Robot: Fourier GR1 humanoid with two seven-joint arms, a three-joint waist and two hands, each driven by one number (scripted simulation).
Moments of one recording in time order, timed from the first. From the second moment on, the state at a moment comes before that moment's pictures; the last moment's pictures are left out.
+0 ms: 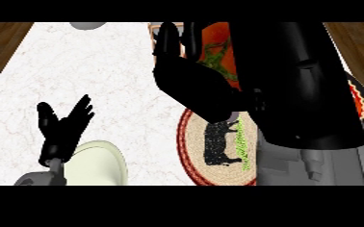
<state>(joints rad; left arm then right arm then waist) -0.04 0.25 -0.01 -1.36 0.21 0.07 0.28 -1.03 -0.03 0.24 -1.89 0.69 0.23 1.08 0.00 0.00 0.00</state>
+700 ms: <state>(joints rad) -0.05 0.24 0.00 -1.34 0.19 0.06 0.27 -1.27 -0.18 -0.03 -1.45 0.59 0.32 0.90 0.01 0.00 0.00</state>
